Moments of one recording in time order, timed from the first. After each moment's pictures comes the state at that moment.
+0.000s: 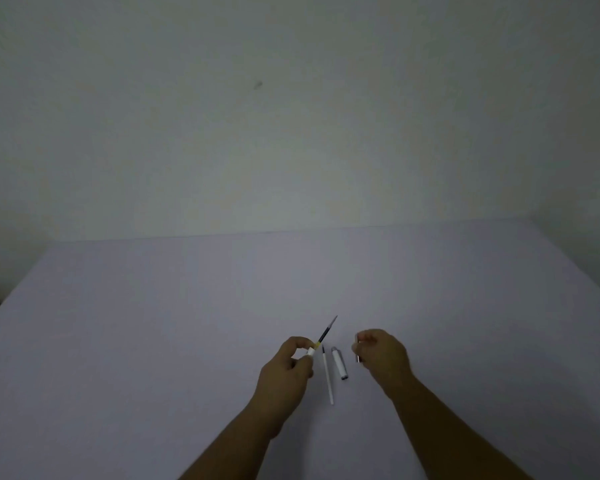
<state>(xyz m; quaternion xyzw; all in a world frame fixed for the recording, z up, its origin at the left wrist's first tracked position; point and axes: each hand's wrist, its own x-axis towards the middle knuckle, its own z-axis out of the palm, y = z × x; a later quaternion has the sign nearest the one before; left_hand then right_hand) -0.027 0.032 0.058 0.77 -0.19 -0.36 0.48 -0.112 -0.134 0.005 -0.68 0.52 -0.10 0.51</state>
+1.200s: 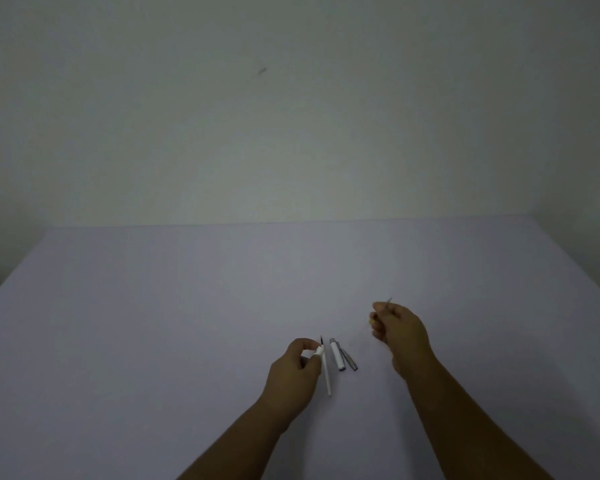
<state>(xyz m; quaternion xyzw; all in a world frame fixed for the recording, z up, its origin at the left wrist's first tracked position) -0.035 0.026 0.035 0.79 -0.20 -0.36 0.46 -0.116 -0.149 0.038 -0.52 0.48 -0.25 0.66</state>
